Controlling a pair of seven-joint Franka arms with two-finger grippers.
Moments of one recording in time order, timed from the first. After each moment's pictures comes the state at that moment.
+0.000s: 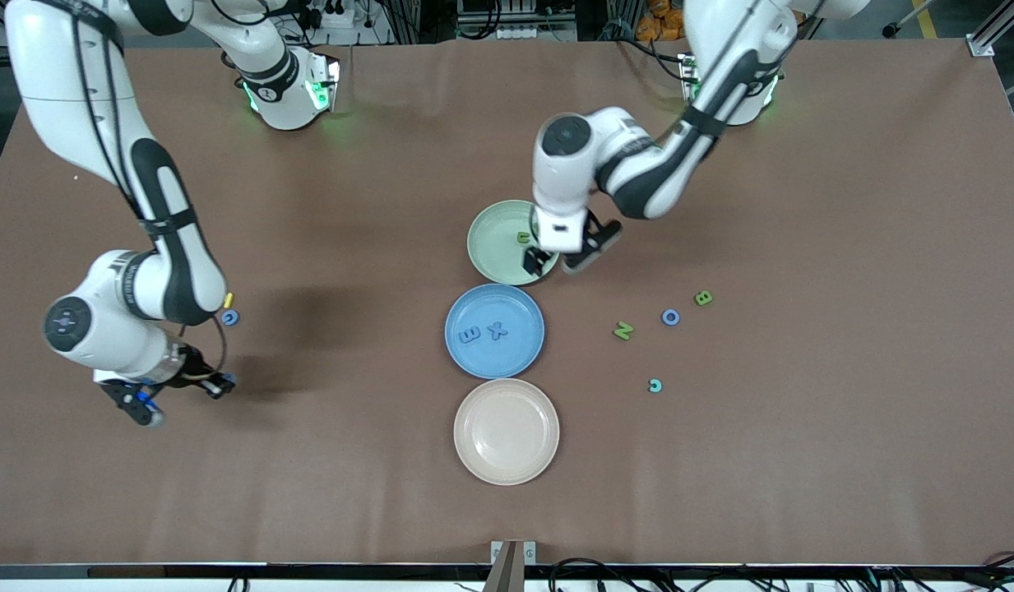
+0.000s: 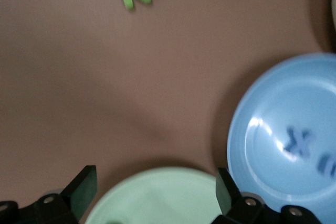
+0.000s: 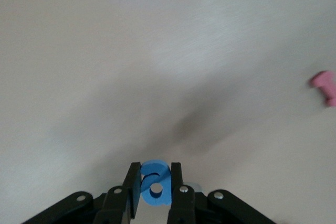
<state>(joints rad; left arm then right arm) -0.43 0.45 -0.37 -1.99 0.37 2.45 -1.77 0.07 0.63 -0.12 -1.73 0.17 2.40 0.48</state>
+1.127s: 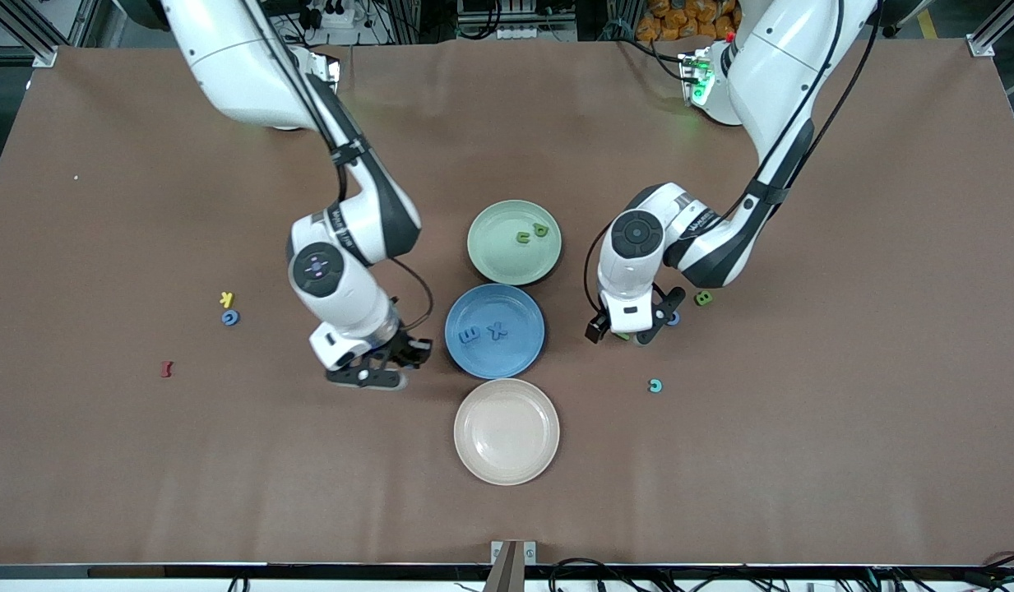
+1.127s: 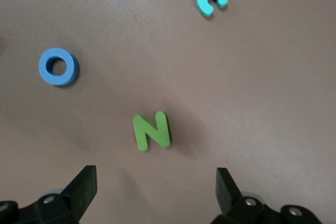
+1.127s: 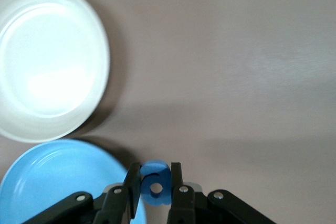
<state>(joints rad) -0.28 0.60 -0.31 -1.85 0.37 2.41 -1.68 0.56 0.64 -0.10 -1.59 0.17 2.40 0.48</state>
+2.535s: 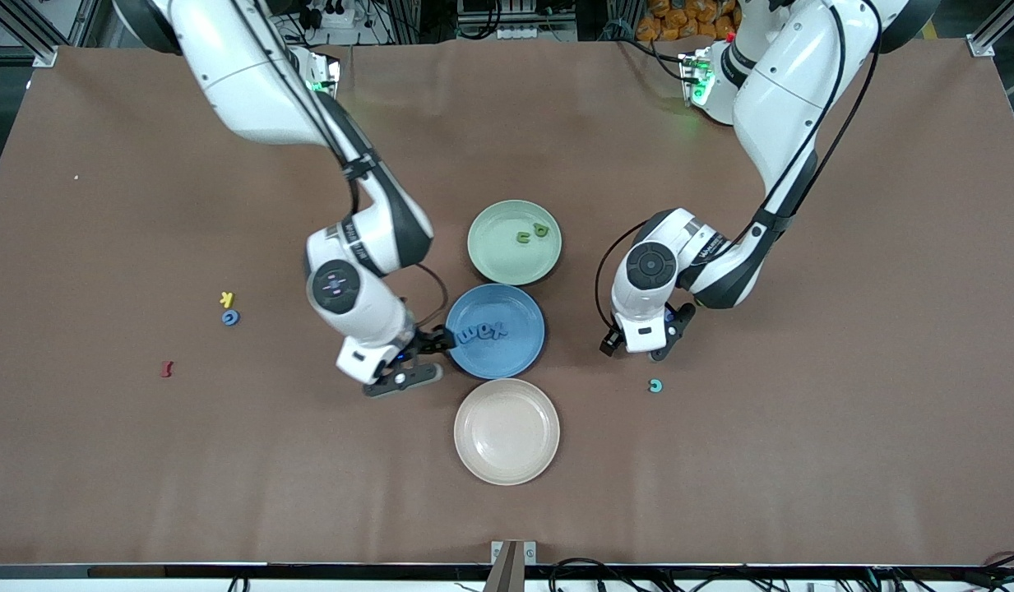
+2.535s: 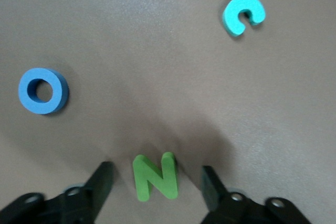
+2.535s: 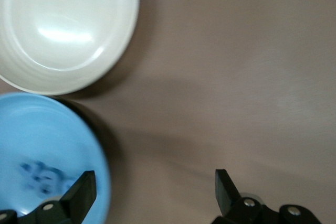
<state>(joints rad) -0.24 0.70 -0.30 -1.80 0.37 2.41 -1.68 0.48 0.71 -0.02 -1.53 0.17 2.36 0.08</state>
